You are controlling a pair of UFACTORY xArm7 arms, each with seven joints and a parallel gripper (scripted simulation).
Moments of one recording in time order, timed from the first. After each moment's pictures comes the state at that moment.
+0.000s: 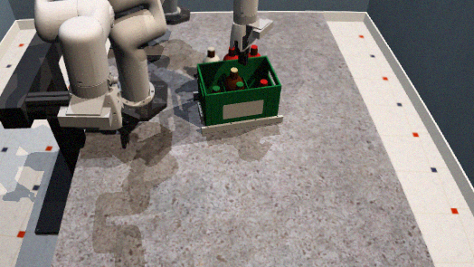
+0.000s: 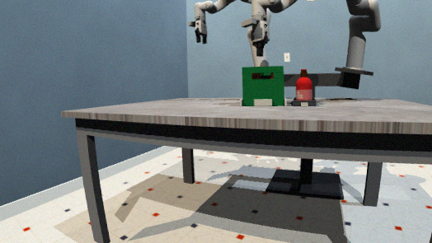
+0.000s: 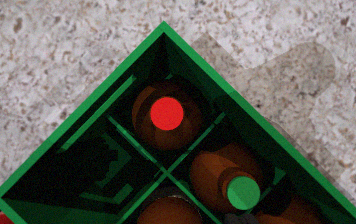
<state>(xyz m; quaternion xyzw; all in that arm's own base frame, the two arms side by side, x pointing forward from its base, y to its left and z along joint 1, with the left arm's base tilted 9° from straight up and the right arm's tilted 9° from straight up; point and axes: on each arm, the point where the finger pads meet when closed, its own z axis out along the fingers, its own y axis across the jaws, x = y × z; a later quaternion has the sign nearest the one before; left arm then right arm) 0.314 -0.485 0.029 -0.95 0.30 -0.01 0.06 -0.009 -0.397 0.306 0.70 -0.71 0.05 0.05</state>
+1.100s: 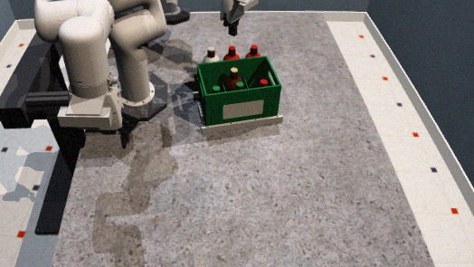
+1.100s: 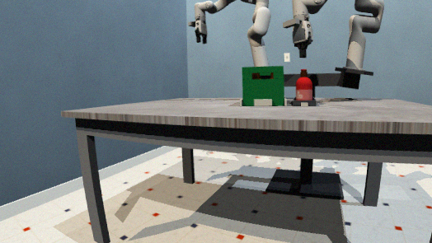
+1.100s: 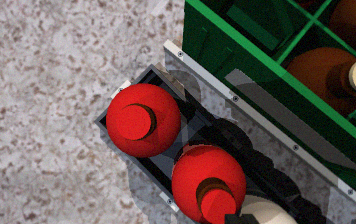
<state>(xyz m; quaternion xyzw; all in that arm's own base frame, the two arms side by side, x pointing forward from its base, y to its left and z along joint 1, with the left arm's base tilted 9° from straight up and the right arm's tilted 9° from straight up) 0.286 -0.277 0.043 -0.94 0.34 -0.01 0.08 -0.009 -0.397 0.306 0.70 -0.71 0.05 0.05</state>
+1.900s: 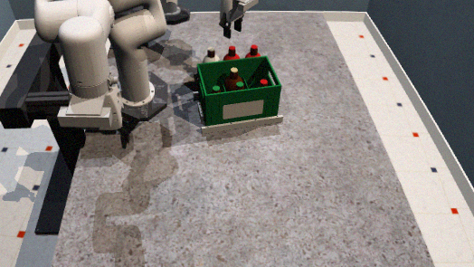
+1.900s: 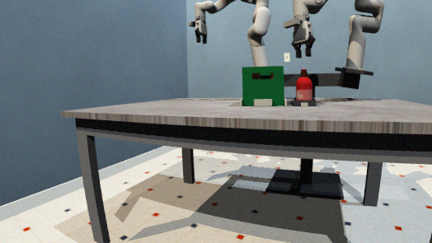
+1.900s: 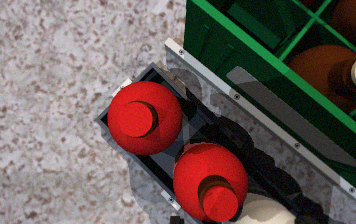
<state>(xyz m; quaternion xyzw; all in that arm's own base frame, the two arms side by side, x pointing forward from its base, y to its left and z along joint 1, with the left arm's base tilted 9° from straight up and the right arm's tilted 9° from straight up) 0.285 -0.274 0.043 -0.94 0.34 -0.01 0.08 -0.009 -0.397 0.306 0.70 -0.71 0.05 0.05</state>
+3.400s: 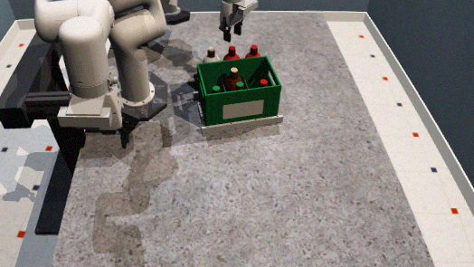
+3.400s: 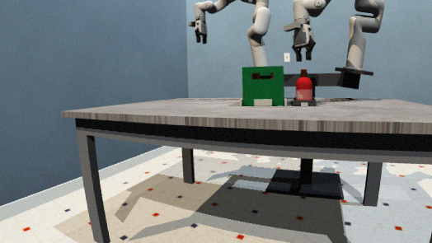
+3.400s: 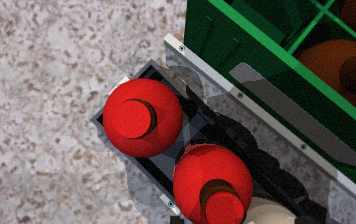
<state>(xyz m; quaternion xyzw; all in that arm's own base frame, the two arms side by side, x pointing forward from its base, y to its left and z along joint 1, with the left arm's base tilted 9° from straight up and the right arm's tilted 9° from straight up) 0.286 -0.271 0.026 -0.94 0.34 -0.01 0.08 -0.009 -0.397 0.306 0.70 -0.71 0.05 0.05</state>
